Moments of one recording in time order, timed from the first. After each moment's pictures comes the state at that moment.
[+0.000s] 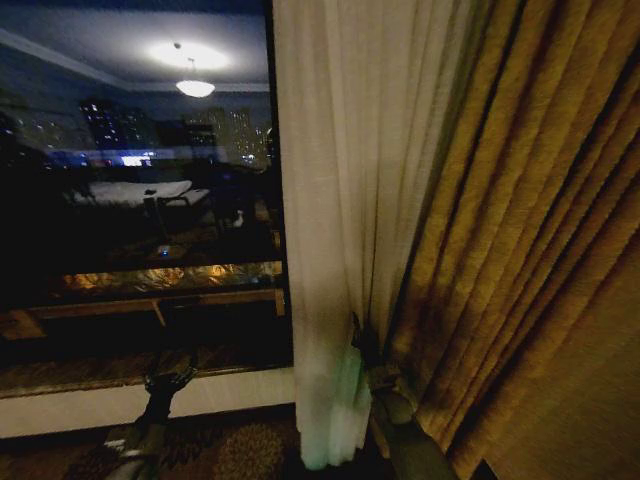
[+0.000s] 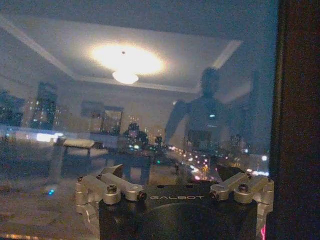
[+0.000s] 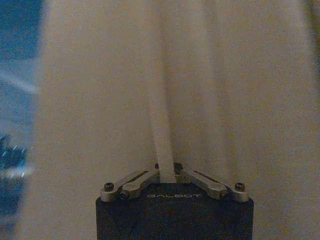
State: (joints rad) left arm 1.52 -1.33 -0.80 -1.84 -0.46 -0.26 0.14; right arm -1.08 1.41 0.33 1.46 0.16 0.40 -0.04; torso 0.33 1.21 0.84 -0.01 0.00
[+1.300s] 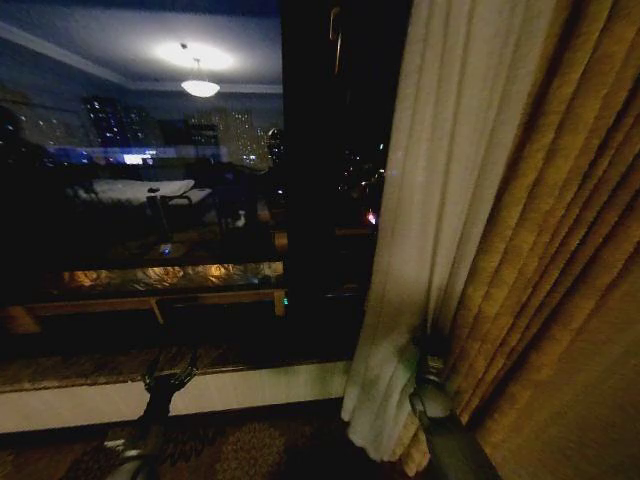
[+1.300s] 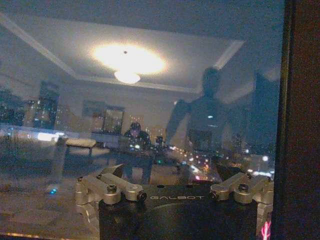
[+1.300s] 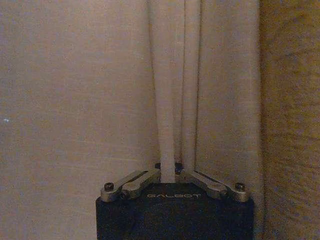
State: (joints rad) left arm 1.52 -1.33 -0.80 -1.84 -0.46 -0.26 0.13; right arm -1.06 1.29 0.52 1.43 0.10 0.15 0.44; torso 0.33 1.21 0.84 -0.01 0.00
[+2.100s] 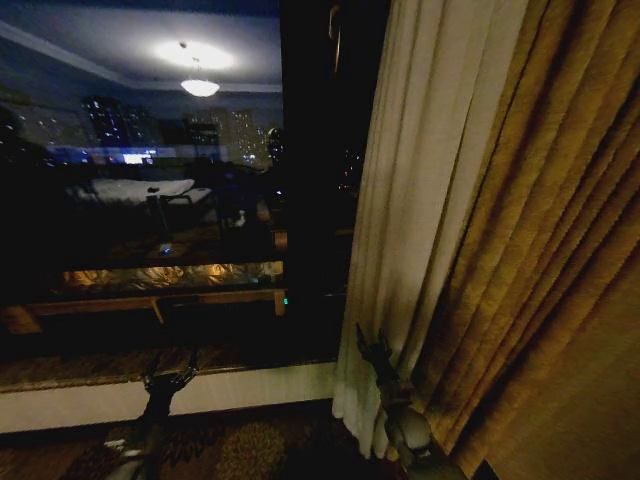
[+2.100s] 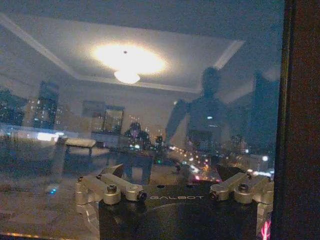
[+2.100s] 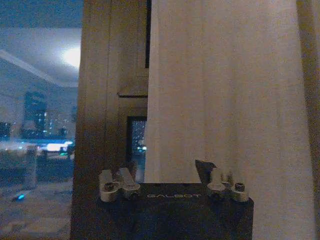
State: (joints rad) left arm 1.52 -1.33 -0.80 -1.84 -0.46 -0.26 0.13; right arm -1.22 1.31 0.33 1.61 0.20 0.31 0.06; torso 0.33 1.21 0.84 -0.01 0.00
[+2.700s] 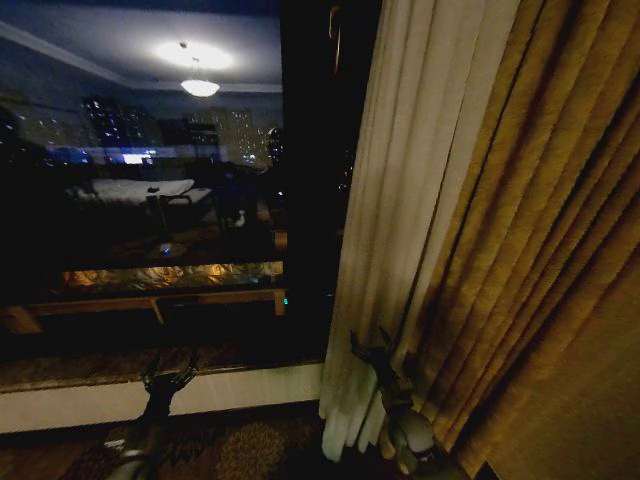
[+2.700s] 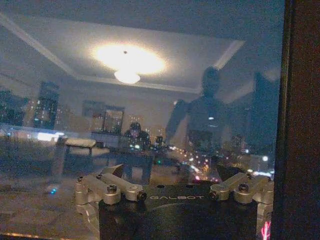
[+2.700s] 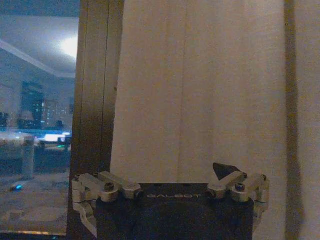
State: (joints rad) left arm 1.52 -1.33 -0.80 -1.84 -0.46 -0.26 0.13; right arm -1.22 1.28 0.32 1.65 0.20 0.24 0.10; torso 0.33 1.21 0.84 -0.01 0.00
